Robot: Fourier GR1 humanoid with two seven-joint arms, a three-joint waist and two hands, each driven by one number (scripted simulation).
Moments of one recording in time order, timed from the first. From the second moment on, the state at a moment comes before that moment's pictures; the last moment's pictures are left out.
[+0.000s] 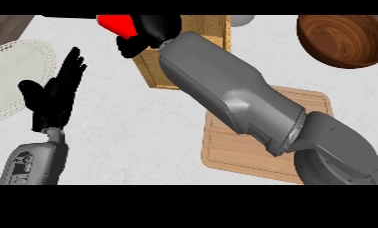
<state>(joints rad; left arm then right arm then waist) -0.22 0.18 0.12 -1.47 -0.04 0.05 0.16 -1.52 -0.01 1.01 -0.49 0.31 -0.54 0.48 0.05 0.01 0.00</state>
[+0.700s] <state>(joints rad) -0.25 0.19 0.12 -1.45 -0.04 0.05 0.16 -1.53 0.00 0.98 -0.37 0.28 -0.30 0.45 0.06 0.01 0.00</state>
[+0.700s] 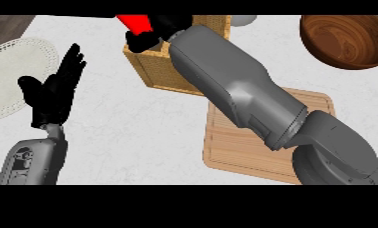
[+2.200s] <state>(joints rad) -0.26 0.17 0.10 -1.45 -0.06 0.05 0.16 -1.45 0.00 0.96 -0.27 0.33 -0.22 0.38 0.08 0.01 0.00</state>
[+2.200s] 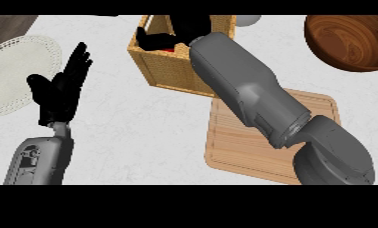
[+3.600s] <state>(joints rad) -0.25 0.20 0.14 -1.46 -0.04 0.04 0.17 -1.42 0.00 0.67 -0.30 0.16 -0.49 0.41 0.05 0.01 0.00</state>
